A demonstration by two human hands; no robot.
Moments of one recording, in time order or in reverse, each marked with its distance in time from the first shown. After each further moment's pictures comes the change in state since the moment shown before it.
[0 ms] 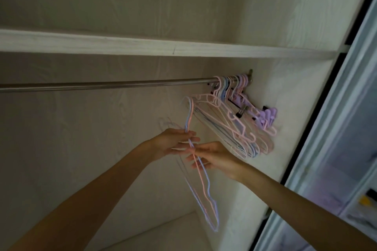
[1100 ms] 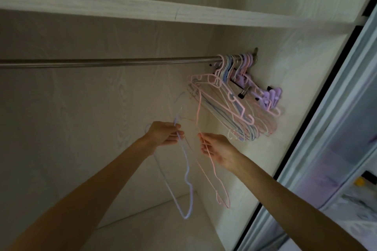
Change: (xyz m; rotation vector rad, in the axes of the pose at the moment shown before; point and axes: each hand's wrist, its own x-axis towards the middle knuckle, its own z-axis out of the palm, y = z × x) left_hand -0.005 -0.039 -0.012 -0.036 0.299 -0.044; right_hand 0.020 0.044 0.010 0.406 0.281 0.181
